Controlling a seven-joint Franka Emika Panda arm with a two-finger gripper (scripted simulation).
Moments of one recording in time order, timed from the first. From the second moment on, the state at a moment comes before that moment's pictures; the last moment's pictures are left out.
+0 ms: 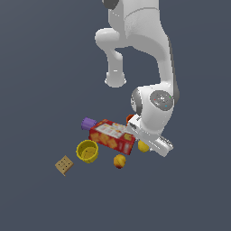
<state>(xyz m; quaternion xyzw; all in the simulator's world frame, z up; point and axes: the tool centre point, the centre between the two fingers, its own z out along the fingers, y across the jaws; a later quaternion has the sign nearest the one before) 0.062 0.137 0.084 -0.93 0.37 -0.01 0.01</state>
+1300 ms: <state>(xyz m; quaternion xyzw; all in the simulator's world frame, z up) -0.031 -0.090 0.275 -0.93 0.37 0.00 0.01</state>
